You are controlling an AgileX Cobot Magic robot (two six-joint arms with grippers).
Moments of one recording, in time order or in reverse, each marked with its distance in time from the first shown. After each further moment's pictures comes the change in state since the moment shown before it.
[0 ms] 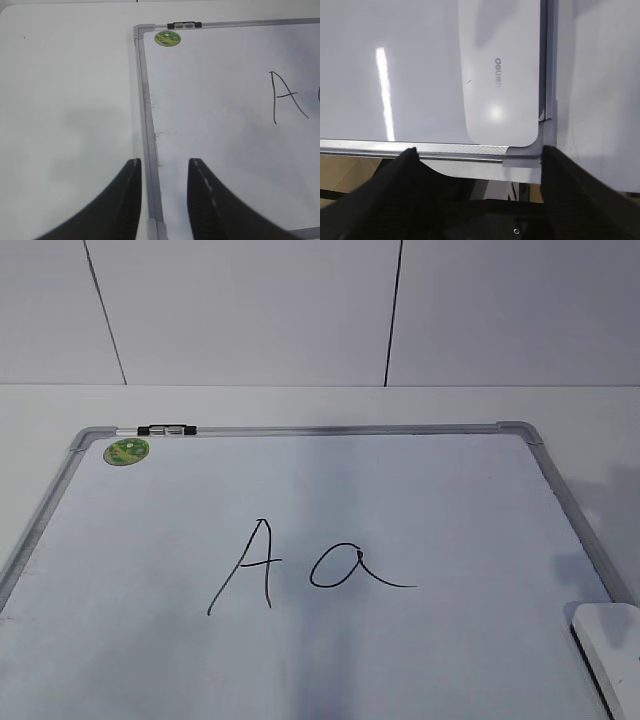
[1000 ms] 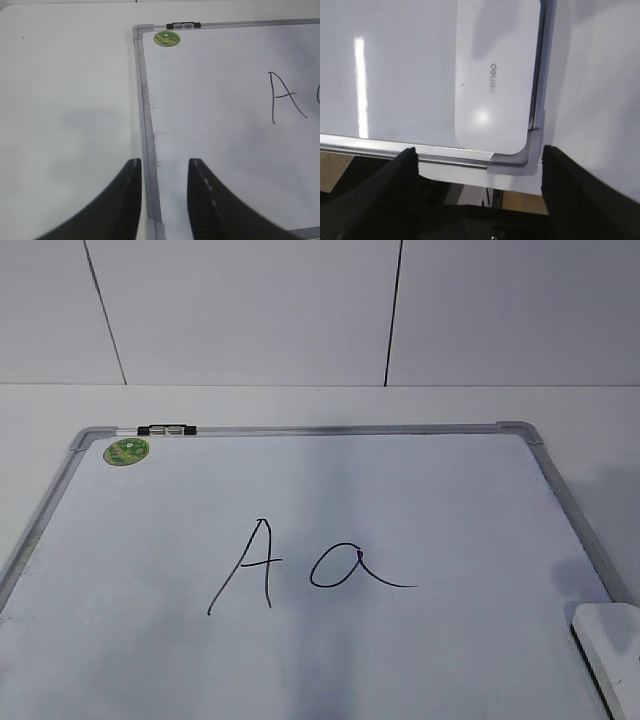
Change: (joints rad) left arm 0.000 0.000 0.000 -0.002 0.000 0.000; right arm 0.072 0.009 0.000 -0.068 -0.020 -0.019
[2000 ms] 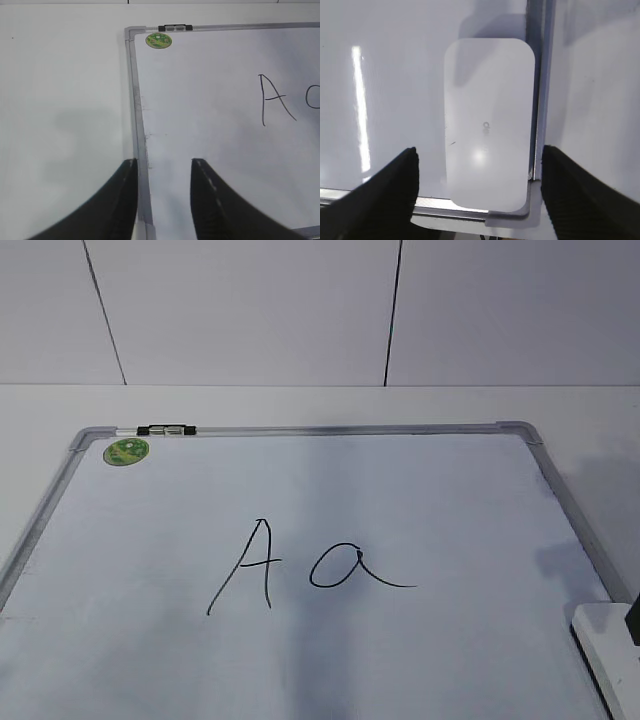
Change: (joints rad) left arm 0.000 0.010 0.000 -0.031 -0.002 0.000; right arm 0.002 0.179 -0.006 -0.004 -0.174 0.022
